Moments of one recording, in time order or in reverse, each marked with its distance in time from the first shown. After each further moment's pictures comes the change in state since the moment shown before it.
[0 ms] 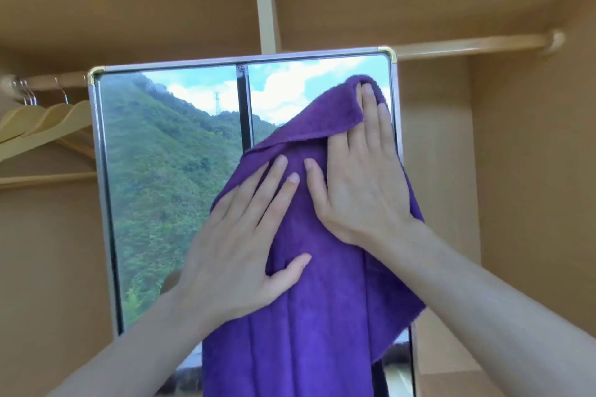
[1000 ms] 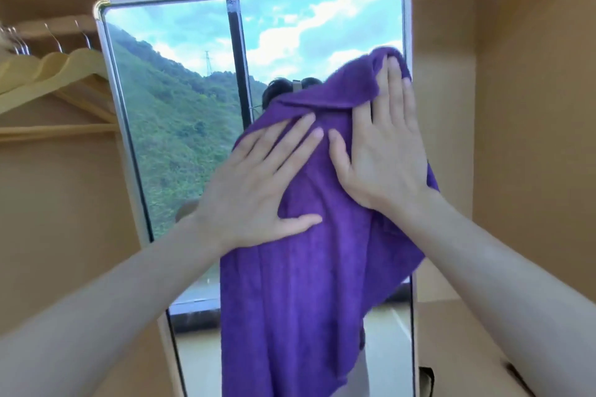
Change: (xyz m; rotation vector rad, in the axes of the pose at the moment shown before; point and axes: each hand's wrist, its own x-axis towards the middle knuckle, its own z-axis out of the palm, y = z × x) left_hand -0.006 -0.011 -0.002 0.105 -0.065 0.199; right_hand -0.044 0.002 0.013 -0.071 0.077 0.027
